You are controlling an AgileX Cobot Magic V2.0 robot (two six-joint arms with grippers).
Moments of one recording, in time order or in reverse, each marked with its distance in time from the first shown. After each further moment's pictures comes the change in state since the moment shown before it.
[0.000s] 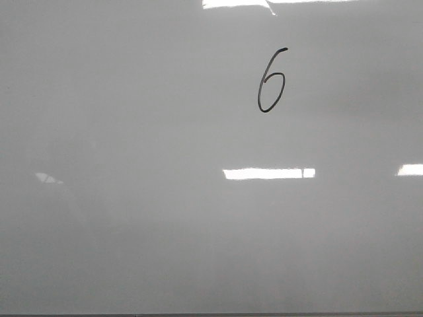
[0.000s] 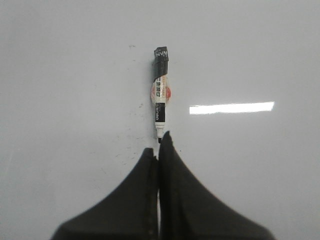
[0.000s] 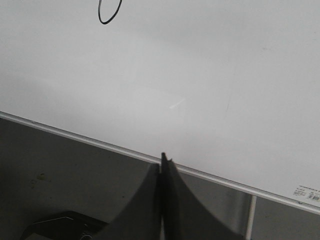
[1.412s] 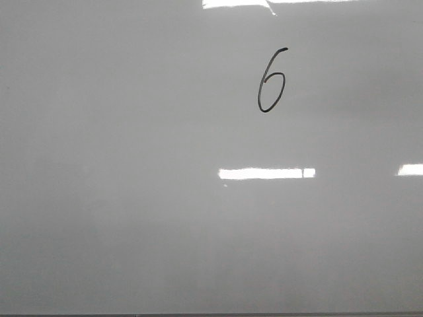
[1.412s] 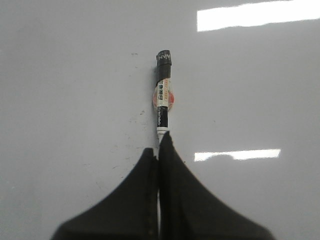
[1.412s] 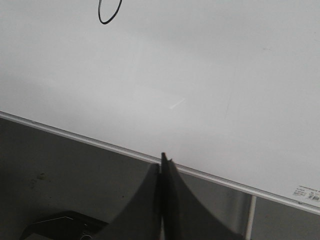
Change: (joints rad) left arm -0.009 -0.088 0.315 -0.002 -0.402 0.002; right arm 0.000 0.000 0.000 0.000 0.000 -0.001
